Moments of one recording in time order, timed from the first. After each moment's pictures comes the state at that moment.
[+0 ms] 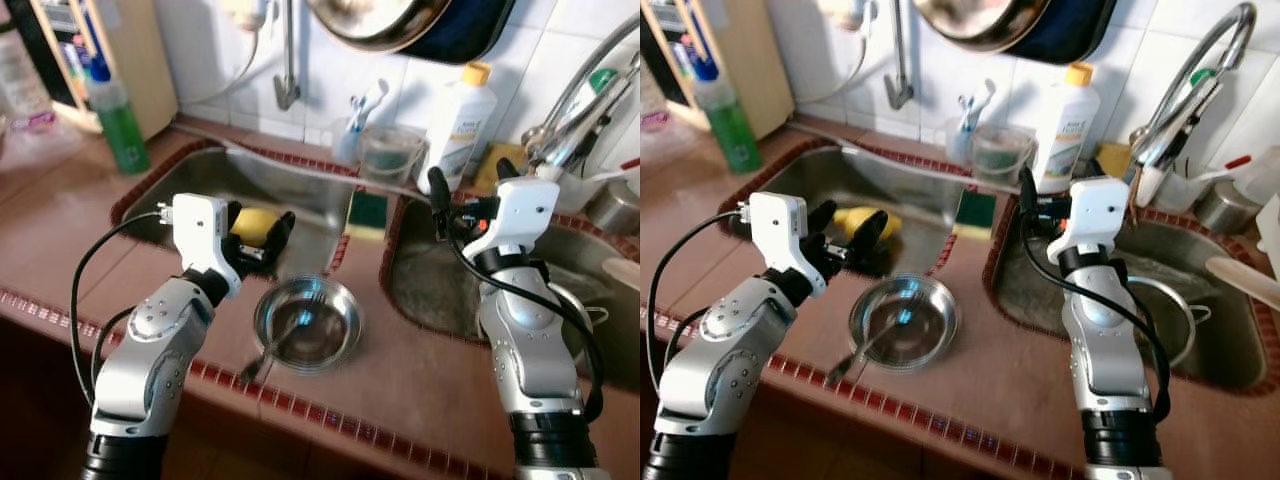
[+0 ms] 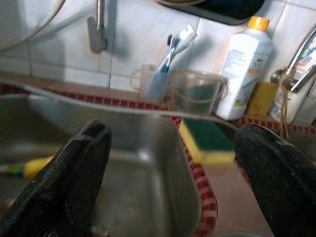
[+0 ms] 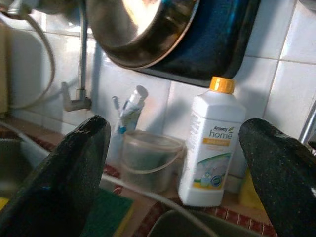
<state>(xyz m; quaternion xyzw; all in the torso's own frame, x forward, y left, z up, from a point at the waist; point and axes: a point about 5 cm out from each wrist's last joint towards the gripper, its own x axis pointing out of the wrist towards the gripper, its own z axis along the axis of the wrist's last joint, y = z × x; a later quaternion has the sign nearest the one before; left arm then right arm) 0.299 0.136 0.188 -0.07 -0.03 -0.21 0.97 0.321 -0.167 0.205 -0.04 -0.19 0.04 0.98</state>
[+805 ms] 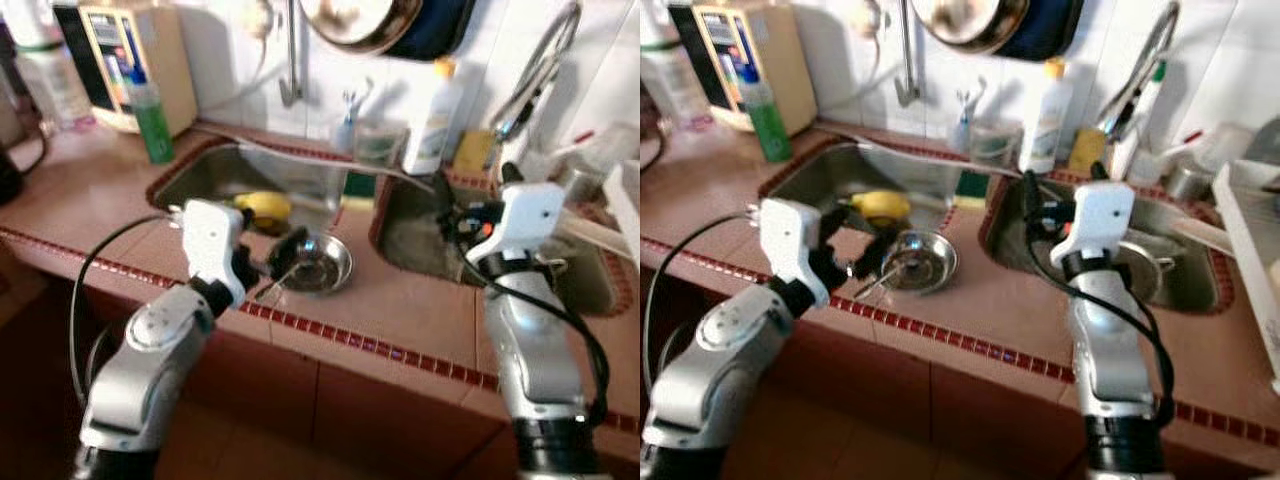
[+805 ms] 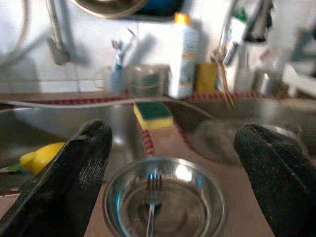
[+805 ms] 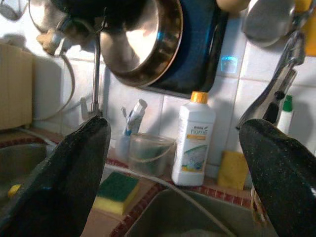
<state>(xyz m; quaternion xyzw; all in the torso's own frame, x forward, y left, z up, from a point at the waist) 0.287 0.131 0.187 0.00 -0.03 -0.26 0.96 0.317 -0.167 0.202 -0.04 -0.19 0.04 0.98</state>
